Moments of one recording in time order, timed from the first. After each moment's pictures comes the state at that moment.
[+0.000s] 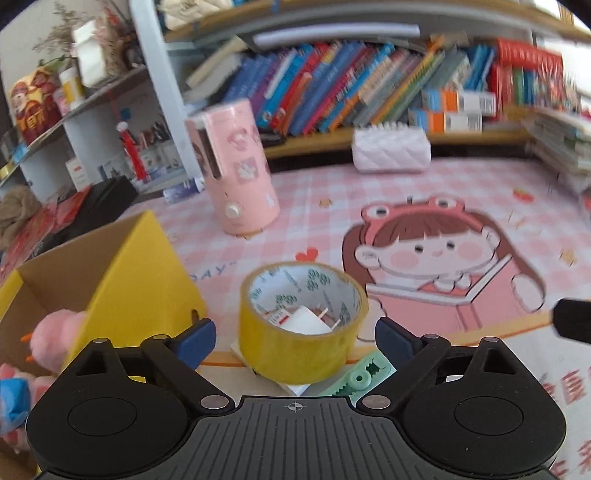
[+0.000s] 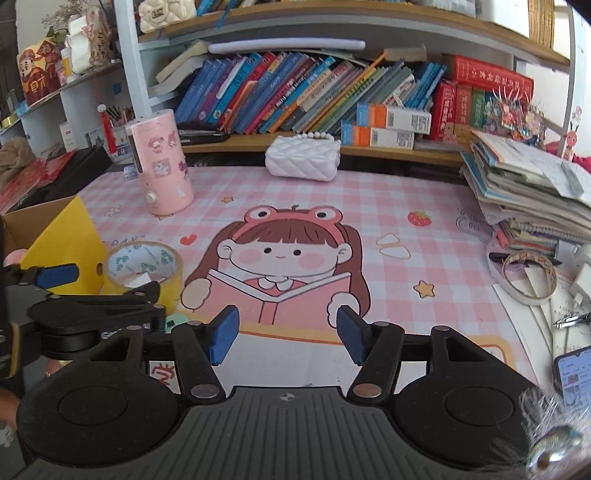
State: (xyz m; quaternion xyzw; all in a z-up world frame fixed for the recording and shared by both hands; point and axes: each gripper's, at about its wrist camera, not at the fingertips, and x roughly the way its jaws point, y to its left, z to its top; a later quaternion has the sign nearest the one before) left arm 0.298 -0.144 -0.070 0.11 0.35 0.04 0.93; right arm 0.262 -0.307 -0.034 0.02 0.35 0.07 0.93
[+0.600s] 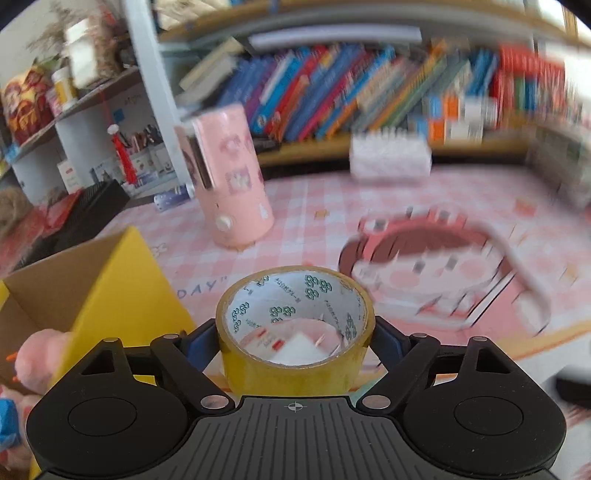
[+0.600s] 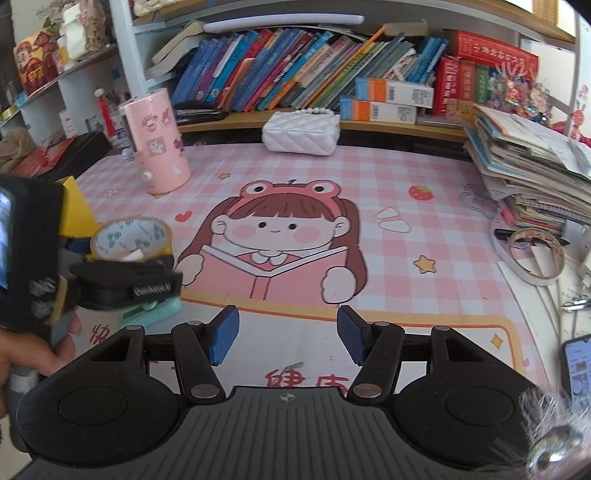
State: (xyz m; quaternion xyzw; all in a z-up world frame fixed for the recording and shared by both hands) left arm 0.305 -0.135 -0.052 0.07 0.33 0.02 0.94; right arm 0.263 -0.311 -0.048 0.02 0.38 0.09 0.92
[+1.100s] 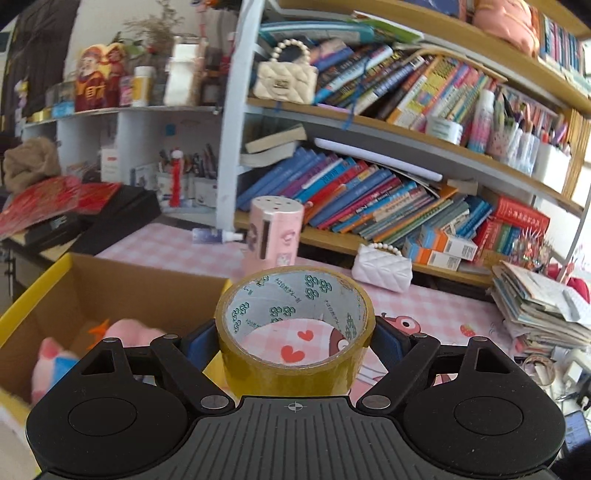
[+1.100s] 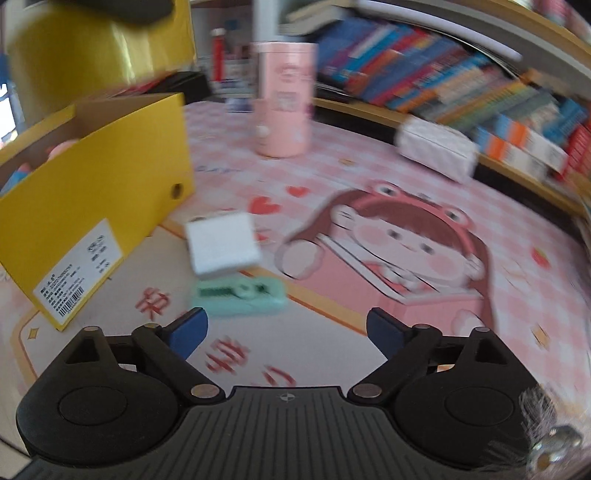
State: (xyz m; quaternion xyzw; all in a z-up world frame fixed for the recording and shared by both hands) left arm 0.213 -0.074 0.037 -0.08 0.25 0.02 0.97; right arm 0.290 -0.210 -0.091 -0.11 0.36 0.23 0.90
